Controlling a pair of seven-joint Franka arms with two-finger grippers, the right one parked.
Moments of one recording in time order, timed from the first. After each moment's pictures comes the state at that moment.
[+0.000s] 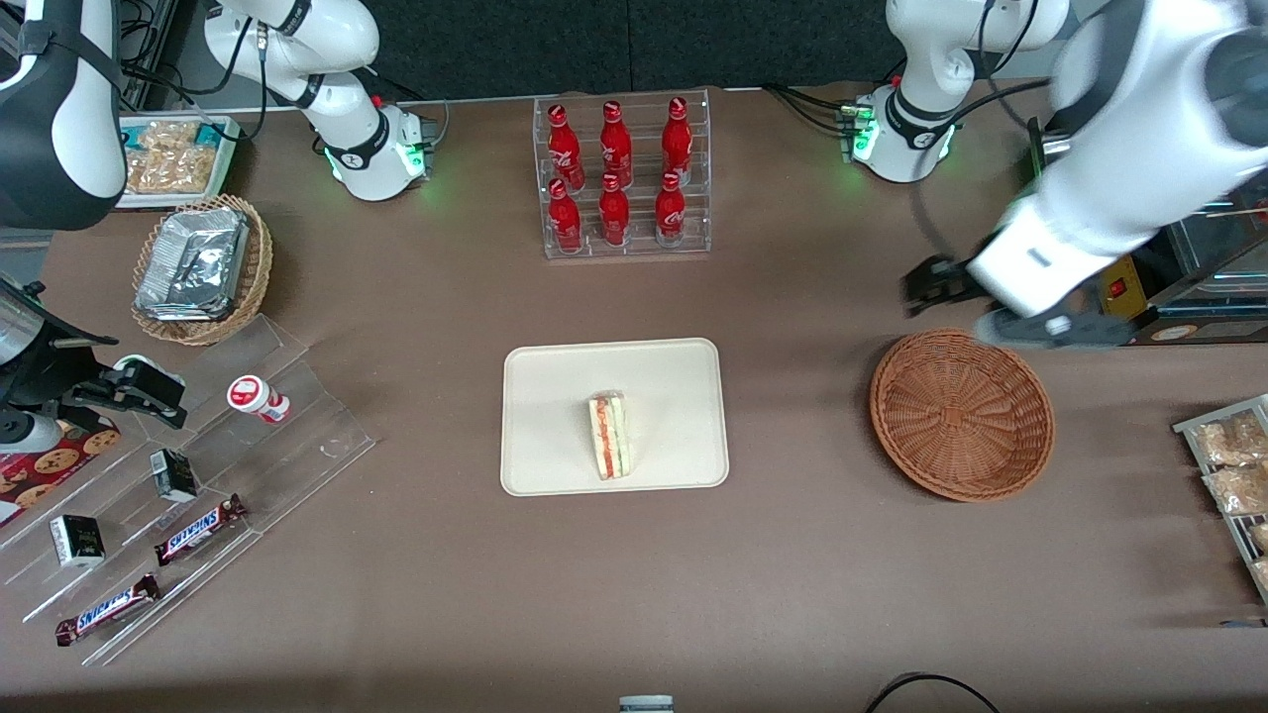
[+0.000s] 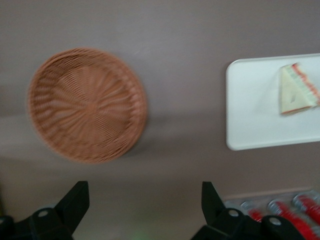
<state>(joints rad) -0.13 0.01 -0.06 -1.65 -0.09 1.60 -0.14</state>
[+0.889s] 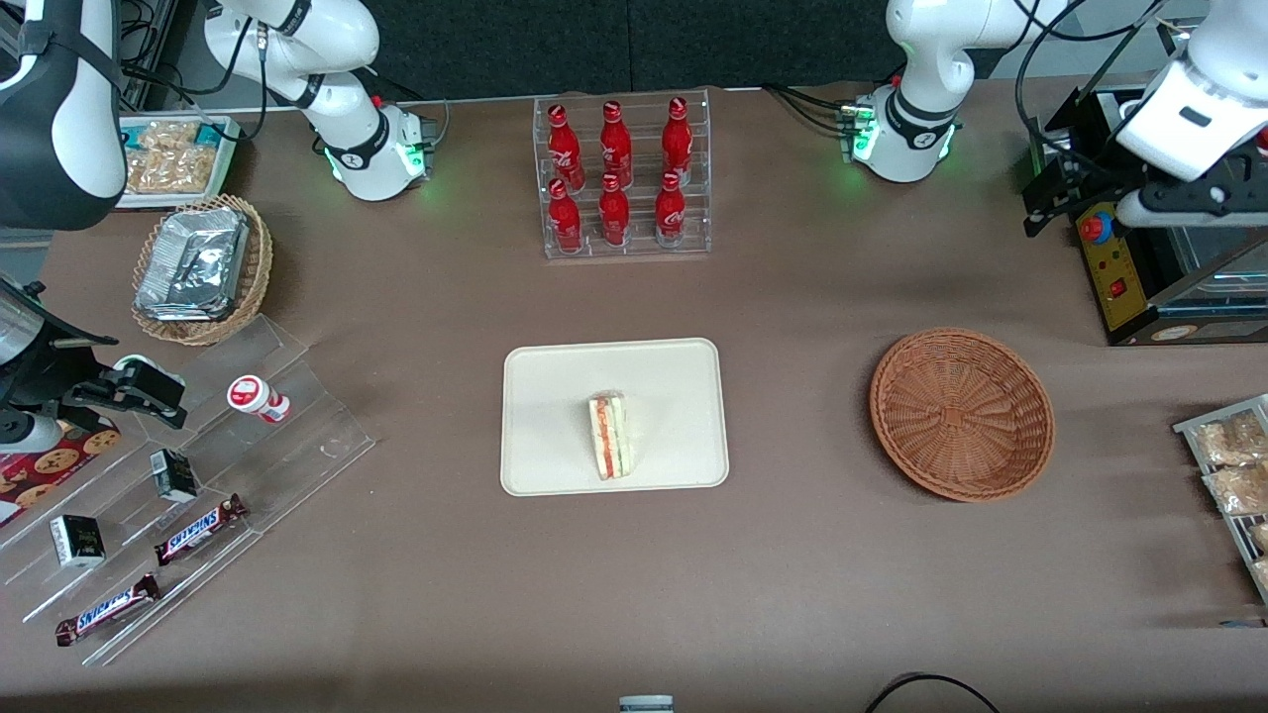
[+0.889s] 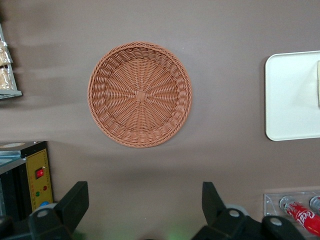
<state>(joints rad) -0.02 -0.29 -0.06 -1.88 -0.02 1.62 -0.04</state>
